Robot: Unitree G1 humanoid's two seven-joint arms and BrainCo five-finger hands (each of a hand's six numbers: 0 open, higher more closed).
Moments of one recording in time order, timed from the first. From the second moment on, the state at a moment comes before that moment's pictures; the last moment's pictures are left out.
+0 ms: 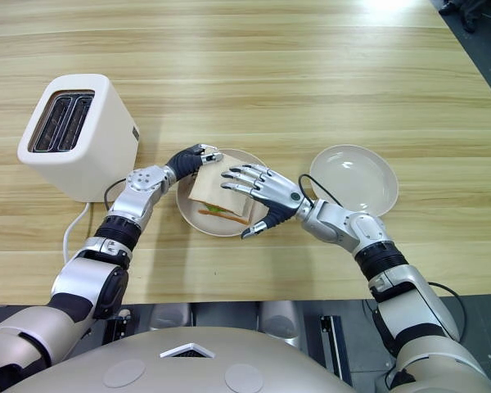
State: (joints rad) left arm -0.57 0.14 -0.11 0.80 0.03 -0.07 -0.53; right arm -0.38 -0.60 0.48 0.50 -0.98 -0.87 -0.41
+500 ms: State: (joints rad) left arm -0.57 0.12 -0.15 0.82 0.09 -0.10 -0.46; right arm -0.38 -0.60 0.50 0.50 -0.98 -0.85 -0.36
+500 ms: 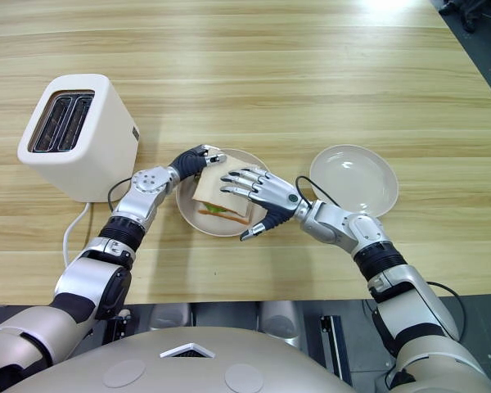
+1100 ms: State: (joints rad) left arm -0.58 0.14 -0.21 0.86 0.21 -0.17 -0.36; right arm -0.40 -0.60 0.53 0.53 -0.81 -0.84 -0.02
